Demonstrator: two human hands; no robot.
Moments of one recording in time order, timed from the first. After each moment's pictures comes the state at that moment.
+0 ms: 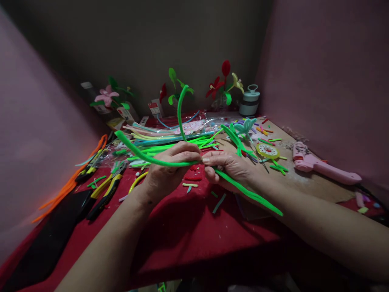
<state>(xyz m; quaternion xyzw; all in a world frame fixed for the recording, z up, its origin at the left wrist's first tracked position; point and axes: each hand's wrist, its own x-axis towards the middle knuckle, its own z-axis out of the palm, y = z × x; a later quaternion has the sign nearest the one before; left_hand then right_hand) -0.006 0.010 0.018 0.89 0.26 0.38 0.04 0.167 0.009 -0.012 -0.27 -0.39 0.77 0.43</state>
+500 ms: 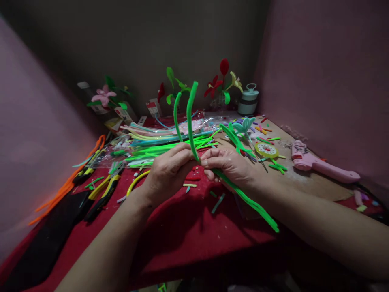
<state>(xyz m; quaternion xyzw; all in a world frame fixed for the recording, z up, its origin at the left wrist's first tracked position) 0.000 0.004 0.019 0.89 0.29 0.35 -0.01 0.170 0.006 -0.006 -0.29 -0.48 0.70 0.45</state>
